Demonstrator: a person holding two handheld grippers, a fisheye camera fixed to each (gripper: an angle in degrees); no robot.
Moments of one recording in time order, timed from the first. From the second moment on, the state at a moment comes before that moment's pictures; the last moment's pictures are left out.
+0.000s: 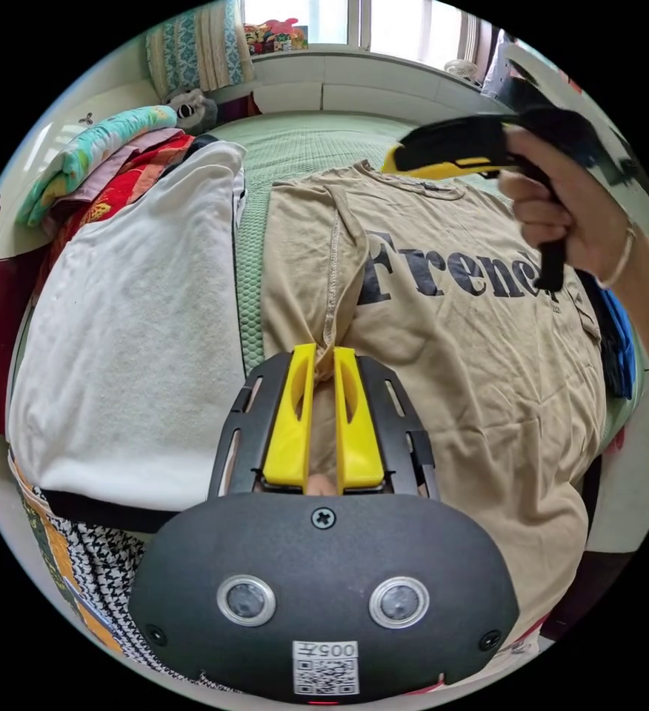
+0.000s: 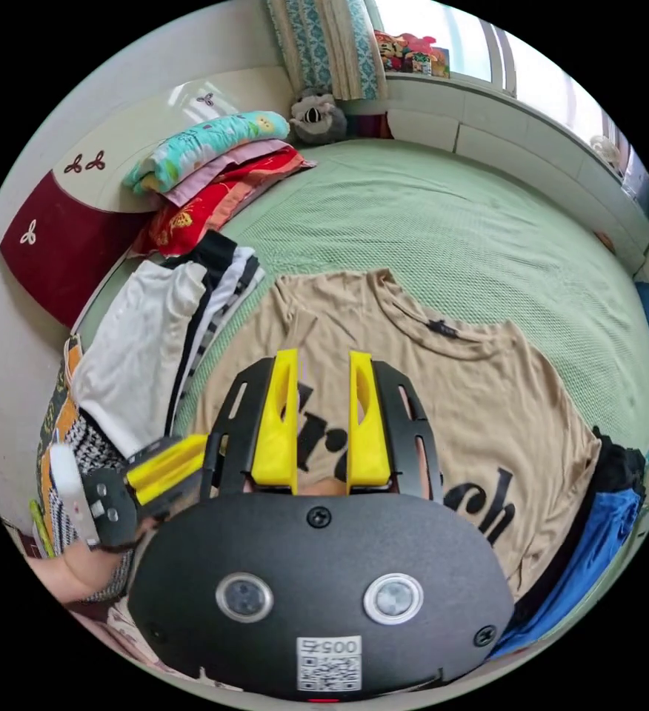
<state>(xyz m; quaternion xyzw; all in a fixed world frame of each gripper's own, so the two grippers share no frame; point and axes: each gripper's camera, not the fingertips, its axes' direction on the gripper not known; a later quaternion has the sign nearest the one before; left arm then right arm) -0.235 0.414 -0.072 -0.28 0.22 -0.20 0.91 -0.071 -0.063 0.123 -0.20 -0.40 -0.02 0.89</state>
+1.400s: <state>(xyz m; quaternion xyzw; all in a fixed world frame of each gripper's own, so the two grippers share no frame) -0.456 0.468 -0.123 -0.25 0.29 -0.35 0.86 -0.214 -0.214 0.119 -0.22 -0.48 0.00 0.85</state>
